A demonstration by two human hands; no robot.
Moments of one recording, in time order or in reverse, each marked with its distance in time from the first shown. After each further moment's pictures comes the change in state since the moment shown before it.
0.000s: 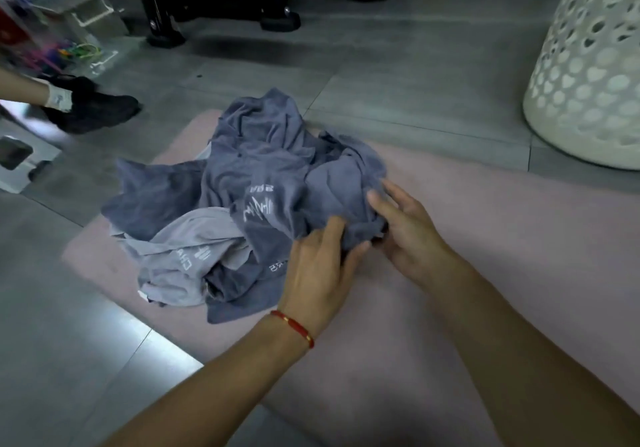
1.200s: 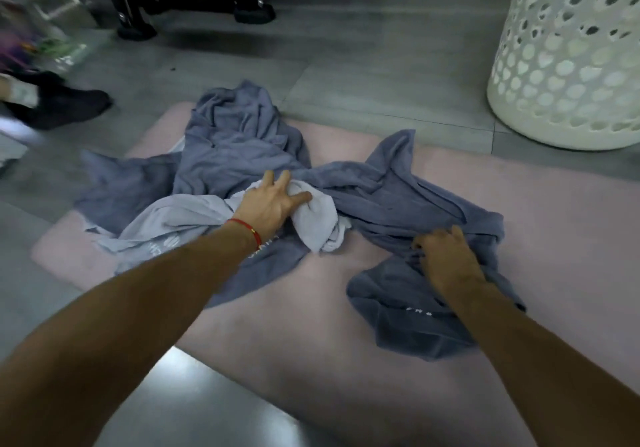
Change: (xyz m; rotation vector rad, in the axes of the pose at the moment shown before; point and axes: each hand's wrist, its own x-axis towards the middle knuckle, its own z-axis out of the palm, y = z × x) left_hand 0.071 -0.105 0.019 0.809 -0.491 0.236; right_hand -0.015 0.052 -0.160 -1.911 0.181 -0.088
